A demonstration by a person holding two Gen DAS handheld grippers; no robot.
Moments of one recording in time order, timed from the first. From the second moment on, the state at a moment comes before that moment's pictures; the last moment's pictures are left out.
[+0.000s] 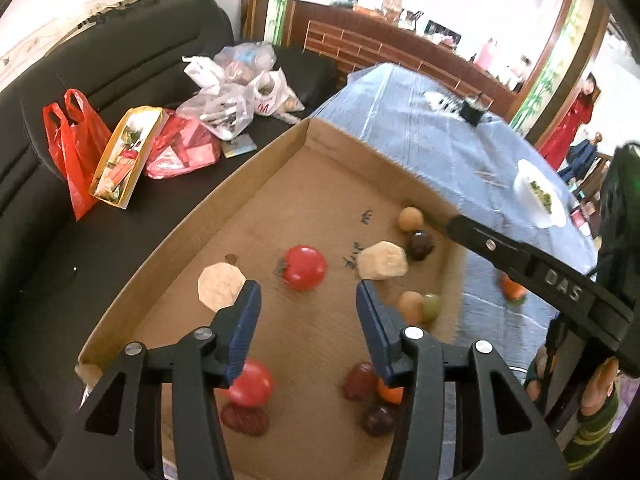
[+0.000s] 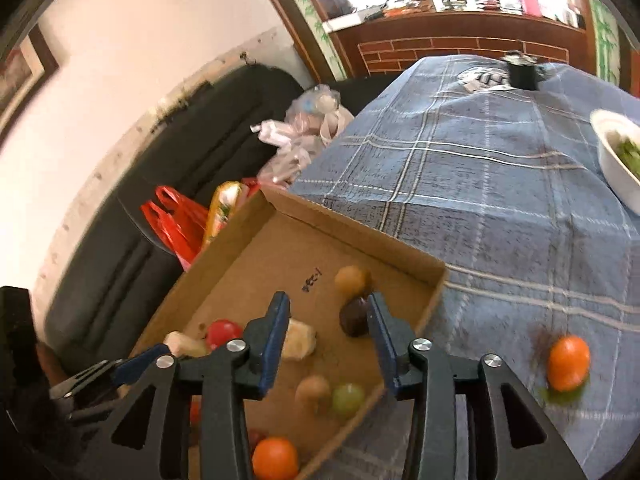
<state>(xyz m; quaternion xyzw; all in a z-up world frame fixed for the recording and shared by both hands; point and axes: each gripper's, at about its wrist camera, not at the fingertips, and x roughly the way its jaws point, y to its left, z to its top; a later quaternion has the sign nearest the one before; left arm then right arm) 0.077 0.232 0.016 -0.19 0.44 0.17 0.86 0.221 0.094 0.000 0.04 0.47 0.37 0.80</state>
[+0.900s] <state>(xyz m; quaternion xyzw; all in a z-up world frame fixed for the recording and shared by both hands) 0.046 0.107 0.045 -0.15 0.42 0.05 0.89 0.128 -0.149 0.024 0.15 0.42 0.25 0.86</state>
